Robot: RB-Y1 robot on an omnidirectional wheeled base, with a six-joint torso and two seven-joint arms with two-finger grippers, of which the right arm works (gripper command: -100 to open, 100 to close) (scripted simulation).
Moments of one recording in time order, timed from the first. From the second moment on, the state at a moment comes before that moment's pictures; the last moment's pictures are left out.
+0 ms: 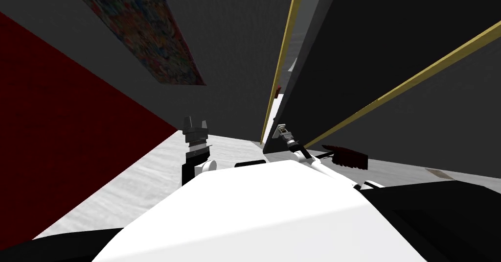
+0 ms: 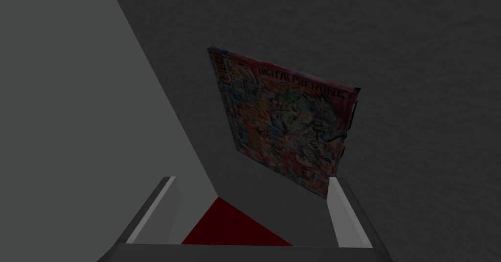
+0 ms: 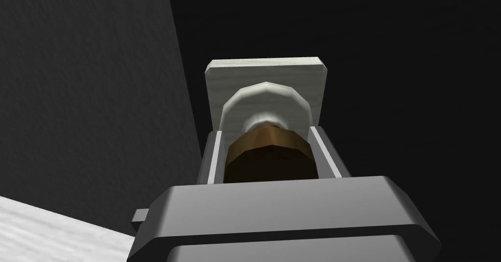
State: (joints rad) arm 0.18 -0.80 0.50 -1.39 -0.99 -0.66 -1.37
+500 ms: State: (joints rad) arm 0.20 -0.85 0.55 -1.40 -0.97 -0.71 -1.42
